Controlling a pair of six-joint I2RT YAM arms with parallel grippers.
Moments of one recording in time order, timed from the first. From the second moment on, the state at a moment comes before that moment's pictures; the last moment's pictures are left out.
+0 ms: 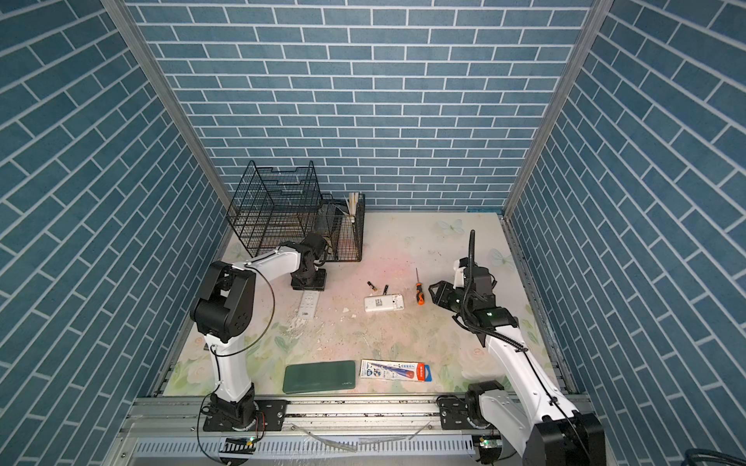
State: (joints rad) left arm -0.36 1.99 1.35 -0.77 -0.10 -0.33; right arm 0.22 0.97 0.62 -0.35 -0.33 0.55
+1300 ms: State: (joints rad) left arm -0.37 1.70 1.04 -0.44 0.19 -0.63; right arm 0.62 1.36 0.76 -0.12 -0.31 0.49
